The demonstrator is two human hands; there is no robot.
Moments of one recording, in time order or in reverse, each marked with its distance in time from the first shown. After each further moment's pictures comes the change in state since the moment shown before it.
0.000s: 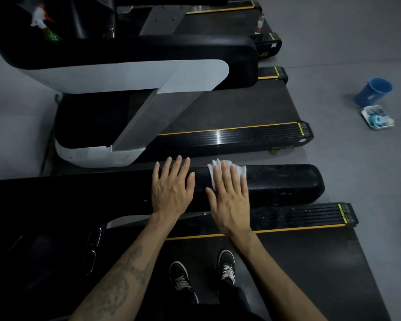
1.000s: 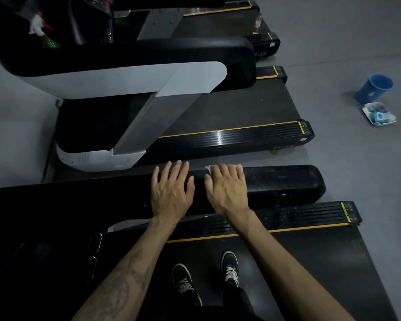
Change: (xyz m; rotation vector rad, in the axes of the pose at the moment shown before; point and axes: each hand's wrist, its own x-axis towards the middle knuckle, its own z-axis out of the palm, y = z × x) left_hand 0.002 0.001 -0.001 0.004 0.002 0.001; right_hand 0.049 -0.009 -0.028 -0.021 -0.129 0.015
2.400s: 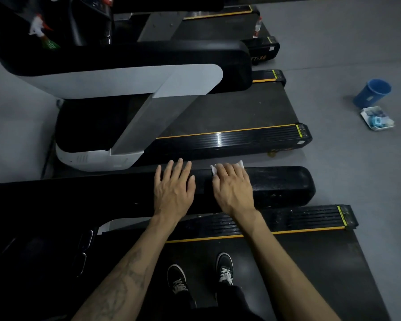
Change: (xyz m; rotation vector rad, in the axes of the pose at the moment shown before) left_hand 0.000 0.028 0.003 -0.023 -0.046 0.006; right_hand -0.007 0.041 -0.007 -0.021 -0.022 -0.031
